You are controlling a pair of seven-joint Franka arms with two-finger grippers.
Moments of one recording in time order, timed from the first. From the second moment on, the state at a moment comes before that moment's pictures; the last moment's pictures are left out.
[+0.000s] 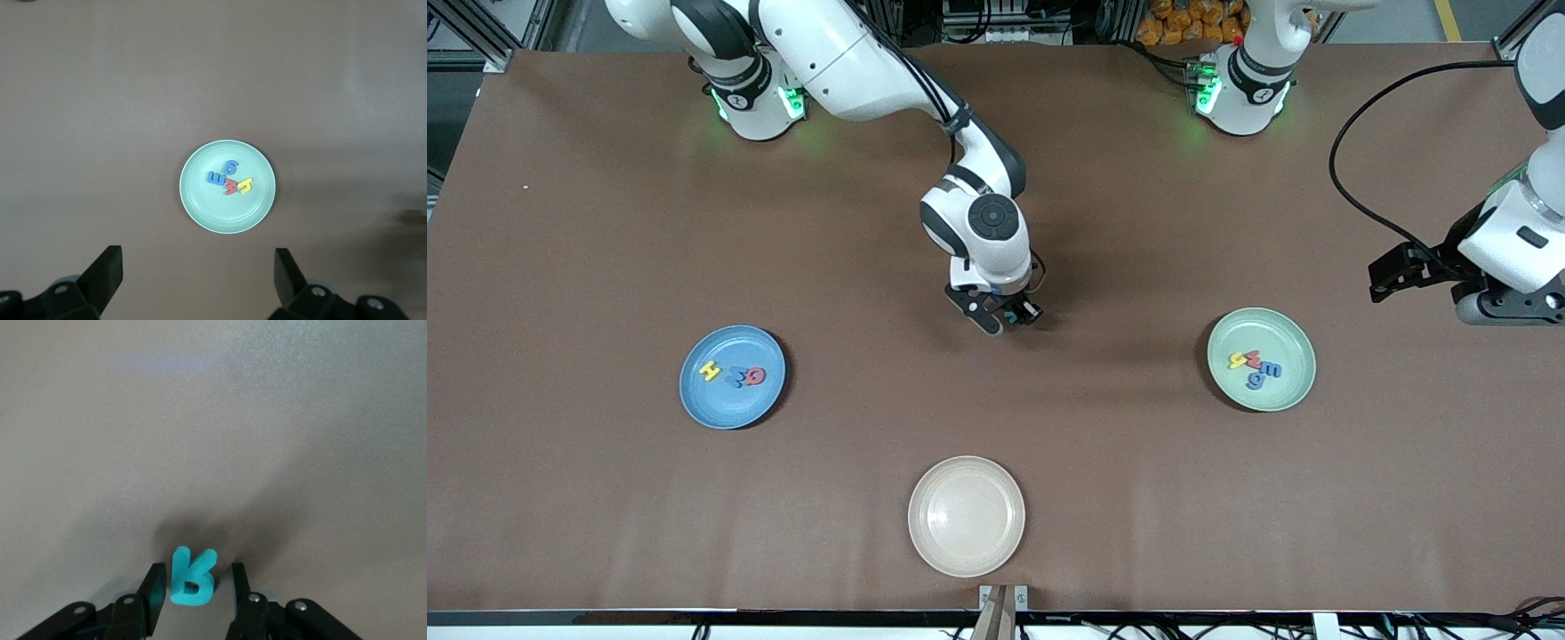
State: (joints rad) left arm -0.18 0.13 0.08 -1.53 0.03 1.71 -0.04; right arm 0.82 0.83 0.03 -1.50 0.02 2.40 1.61
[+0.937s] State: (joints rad) left arm -0.18 0.13 0.09 -1.52 0.03 1.66 -0.04; right arm 0.65 0.67 0.01 -1.46 0.00 2.12 1.28
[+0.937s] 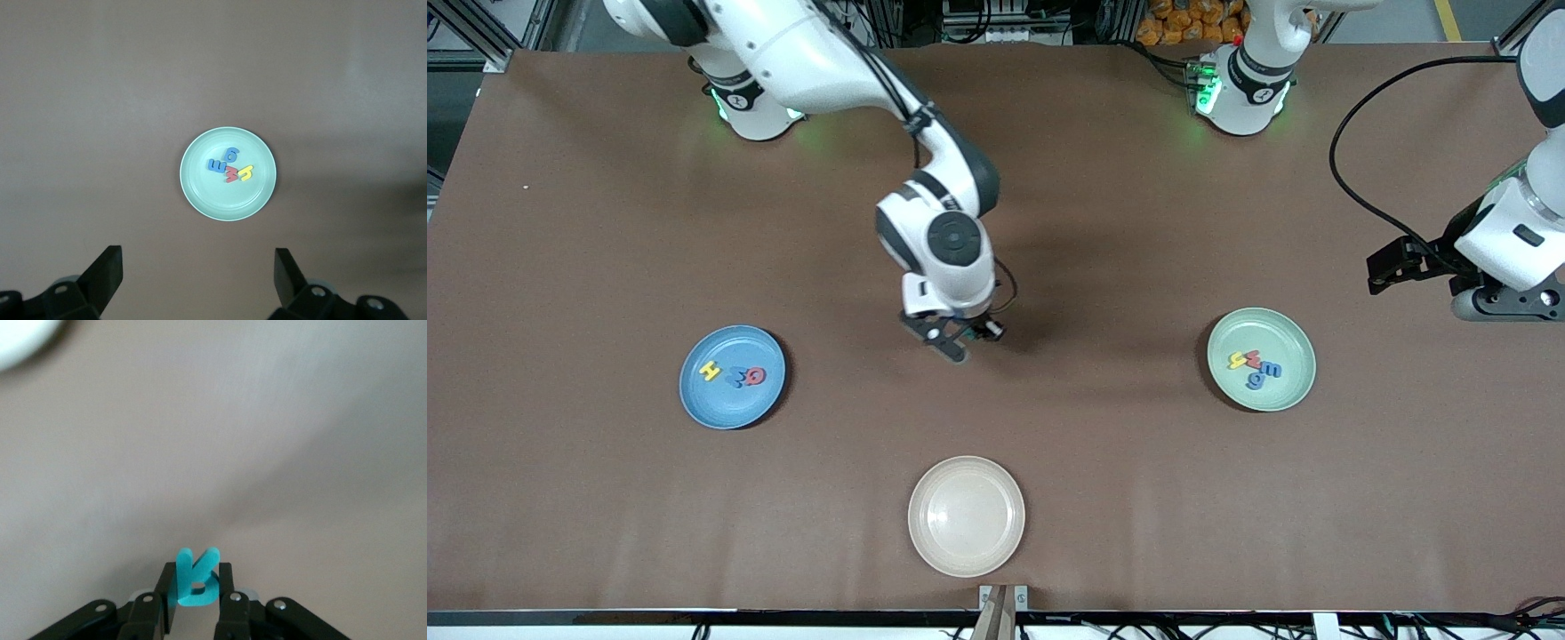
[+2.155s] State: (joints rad) left arm -0.15 0.12 0.09 -1.49 0.03 1.66 -0.07; right arm 0.00 0.45 0.01 -1.86 0.00 2.12 0.30
